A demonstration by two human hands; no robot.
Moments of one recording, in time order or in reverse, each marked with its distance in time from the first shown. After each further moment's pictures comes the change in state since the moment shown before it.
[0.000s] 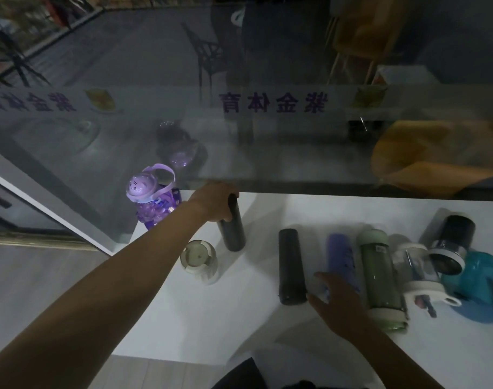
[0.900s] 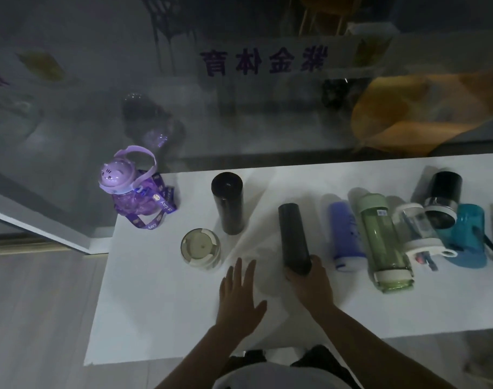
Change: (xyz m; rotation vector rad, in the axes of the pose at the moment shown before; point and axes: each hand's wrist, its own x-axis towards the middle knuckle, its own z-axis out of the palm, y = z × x) left_hand -0.123 0.004 0.233 -0.276 -0.095 0.007; right_hand 0.018 -0.041 0.110 0.355 0.150 0.485
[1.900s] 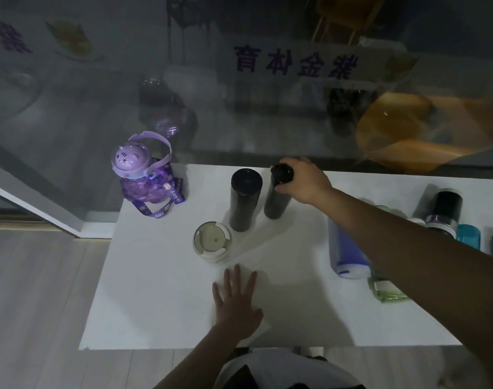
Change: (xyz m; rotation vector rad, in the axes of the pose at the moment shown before) left_hand 0.001 -0.028 0.028 0.132 -0.176 -0.089; right_hand 0.072 -0.222 -0.056 -0.531 -0.072 -0.584
